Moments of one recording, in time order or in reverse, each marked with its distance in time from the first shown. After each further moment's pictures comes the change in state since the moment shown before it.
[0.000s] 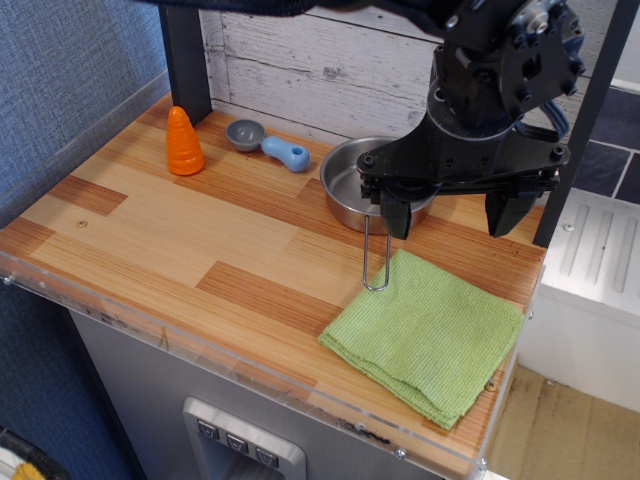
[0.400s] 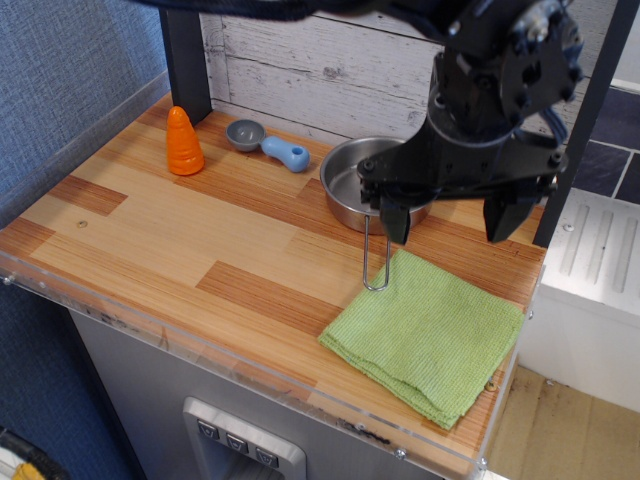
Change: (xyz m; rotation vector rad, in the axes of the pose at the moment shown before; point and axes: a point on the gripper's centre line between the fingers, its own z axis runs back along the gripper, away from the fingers) arm -0.003 0.002 -0.006 0.026 0.018 0.000
